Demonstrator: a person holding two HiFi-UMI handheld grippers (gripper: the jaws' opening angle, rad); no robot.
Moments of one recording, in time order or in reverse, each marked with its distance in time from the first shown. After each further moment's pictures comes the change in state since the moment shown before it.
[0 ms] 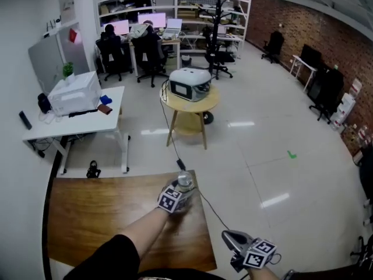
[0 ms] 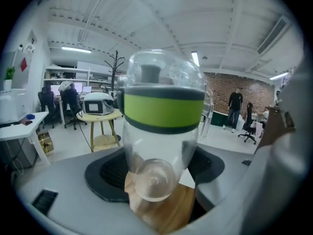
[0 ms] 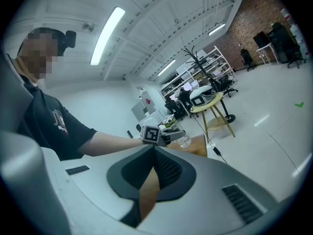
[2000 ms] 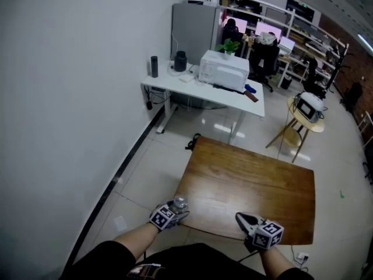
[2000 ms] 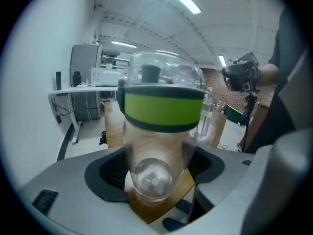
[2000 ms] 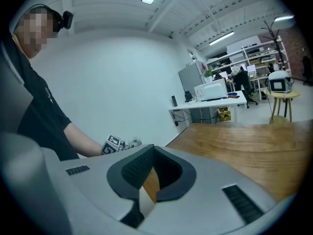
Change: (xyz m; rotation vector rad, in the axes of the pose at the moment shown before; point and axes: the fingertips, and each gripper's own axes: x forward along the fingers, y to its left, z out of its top) left arm -0.814 0.170 -0.455 -0.252 0.147 0.285; right arm 0.362 0.555 -0.301 -0.323 0.351 0.260
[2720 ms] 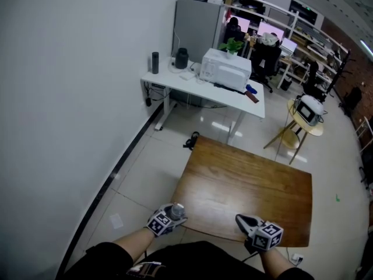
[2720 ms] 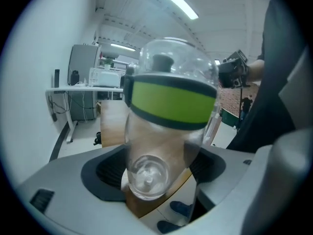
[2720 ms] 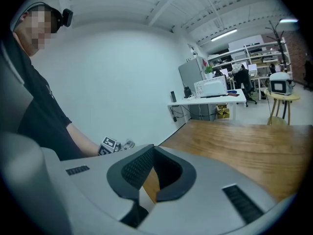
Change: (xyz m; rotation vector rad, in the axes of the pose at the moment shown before) left arm 0.000 -0.021 -0.019 -0.022 -0.052 -0.061; right arm 0.002 -0.009 -0.003 -0.015 0.079 -0.022
